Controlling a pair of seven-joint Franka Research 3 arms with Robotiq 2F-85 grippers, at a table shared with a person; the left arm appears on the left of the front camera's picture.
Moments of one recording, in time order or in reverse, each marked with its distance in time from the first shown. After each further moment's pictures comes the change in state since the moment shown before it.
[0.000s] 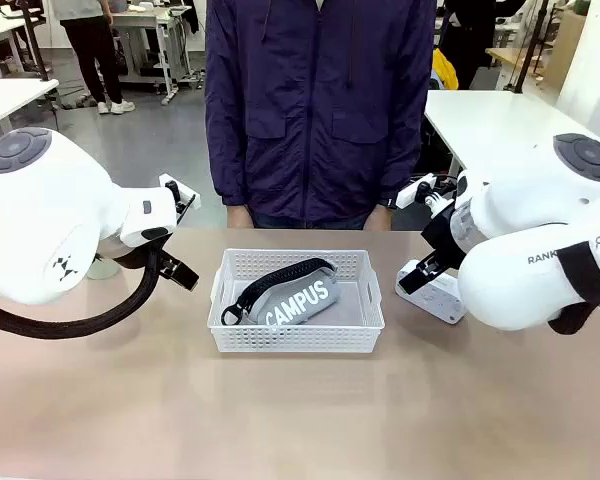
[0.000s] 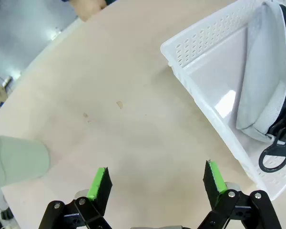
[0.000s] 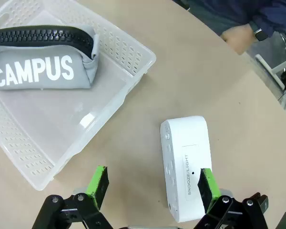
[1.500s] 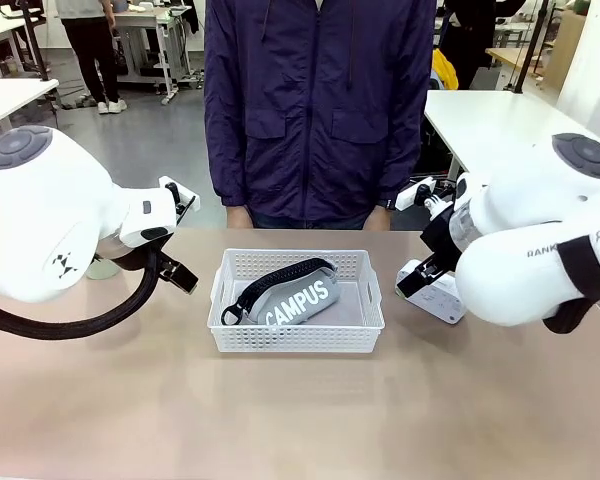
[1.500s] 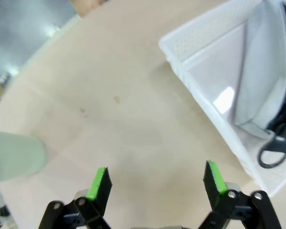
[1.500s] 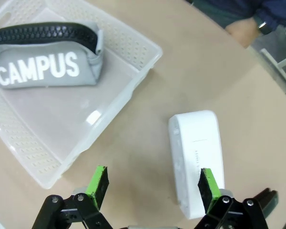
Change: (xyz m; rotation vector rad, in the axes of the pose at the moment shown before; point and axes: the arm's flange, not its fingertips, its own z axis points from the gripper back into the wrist) left arm -0.002 -0.003 0.002 -0.024 0.035 0.010; right arm -0.002 0.005 0.001 0.049 0.030 -0.040
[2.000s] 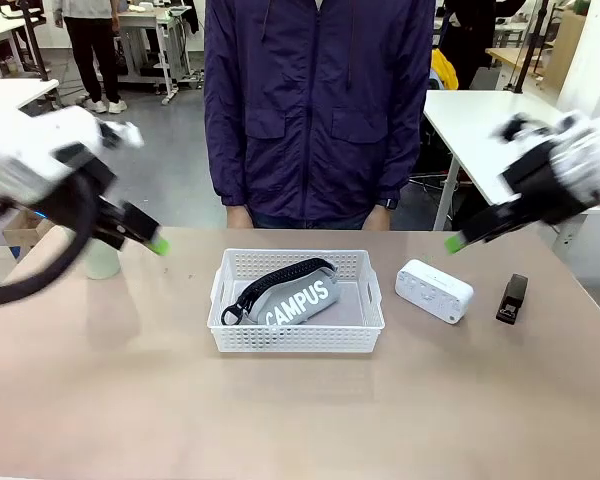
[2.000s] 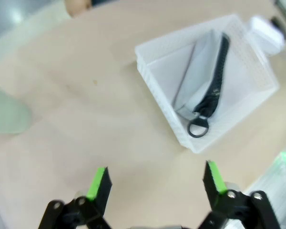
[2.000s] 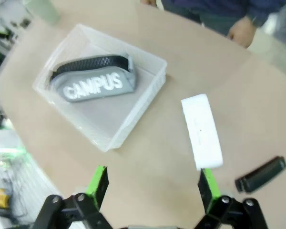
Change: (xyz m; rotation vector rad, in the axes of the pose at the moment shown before) left arm -0.012 0.040 0.130 -0.264 -0.066 0.265; right arm -0.021 -0.067 0.136 0.272 -0.100 -0.238
